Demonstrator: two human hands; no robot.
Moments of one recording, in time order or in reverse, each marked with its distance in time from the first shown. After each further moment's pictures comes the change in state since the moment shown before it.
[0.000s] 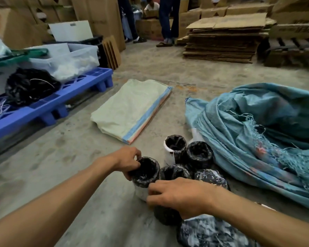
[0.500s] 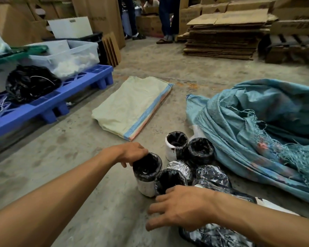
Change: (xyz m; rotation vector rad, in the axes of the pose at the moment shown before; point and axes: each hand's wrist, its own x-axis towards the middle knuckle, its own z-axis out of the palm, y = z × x) left_hand 0.001 0.009 -0.009 0.006 -0.081 -0.064; right_hand 0.003 -0.017 0.021 -0.203 -0.061 -0.220
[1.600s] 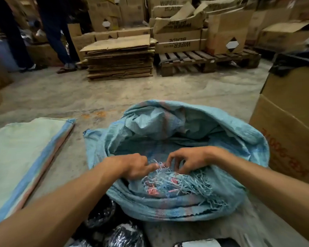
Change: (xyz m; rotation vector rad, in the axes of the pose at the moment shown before) left_hand 0.126 0.315 0.047 0.706 -0.058 0.547; right_hand -0.321 0.160 0.035 0.882 0.134 1.248
